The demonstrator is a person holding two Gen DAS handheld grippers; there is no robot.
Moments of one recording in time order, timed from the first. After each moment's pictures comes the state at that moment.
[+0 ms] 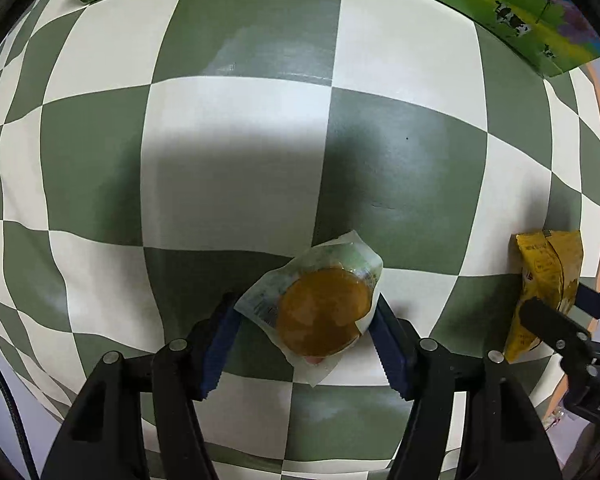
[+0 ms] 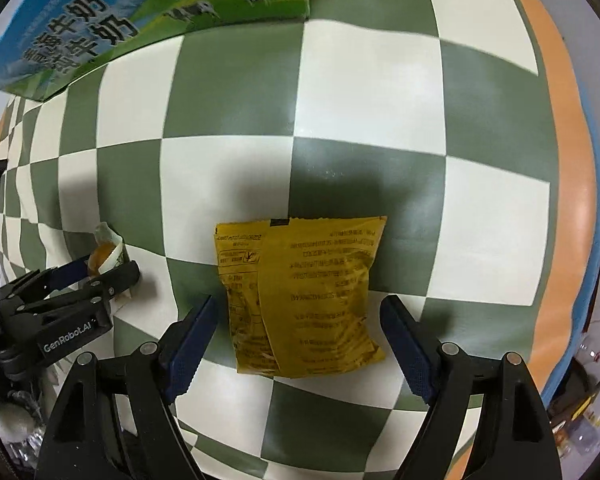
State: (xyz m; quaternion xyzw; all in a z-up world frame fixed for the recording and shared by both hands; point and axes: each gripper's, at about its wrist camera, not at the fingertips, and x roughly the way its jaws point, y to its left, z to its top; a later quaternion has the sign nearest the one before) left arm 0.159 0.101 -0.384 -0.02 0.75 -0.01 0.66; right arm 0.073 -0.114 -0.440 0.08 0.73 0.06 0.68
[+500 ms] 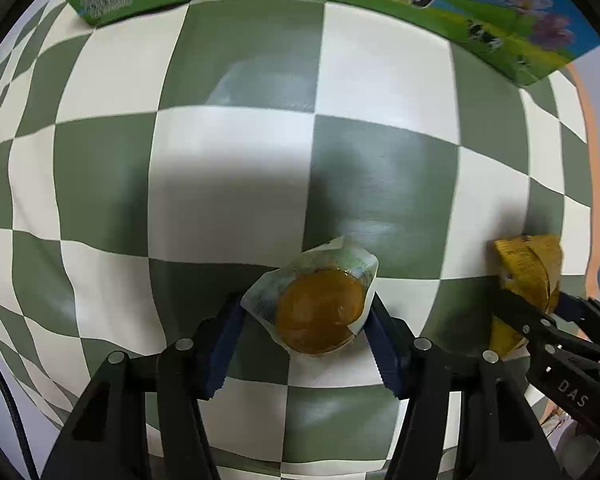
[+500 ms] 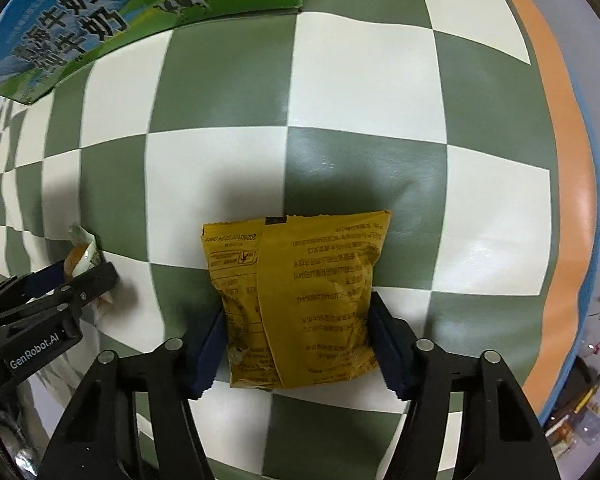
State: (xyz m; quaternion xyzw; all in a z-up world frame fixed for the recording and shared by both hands) left arm 0.147 0.089 -0.354 -0.02 0.73 -0.02 0.68; right arm 0.059 -0.102 -0.450 0.08 0.71 0.04 0.70
